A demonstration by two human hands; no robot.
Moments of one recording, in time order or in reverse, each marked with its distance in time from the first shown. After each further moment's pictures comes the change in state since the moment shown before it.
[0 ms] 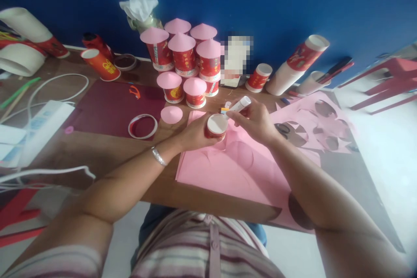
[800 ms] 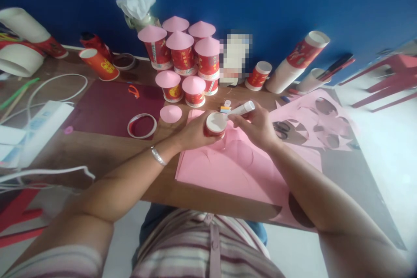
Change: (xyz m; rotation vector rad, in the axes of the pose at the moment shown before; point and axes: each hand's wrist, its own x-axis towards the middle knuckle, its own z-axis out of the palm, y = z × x) left_hand -0.001 -0.001 0.001 0.011 0.016 -0.027; right_hand -0.016 0.005 0.005 0.086 0.098 0.011
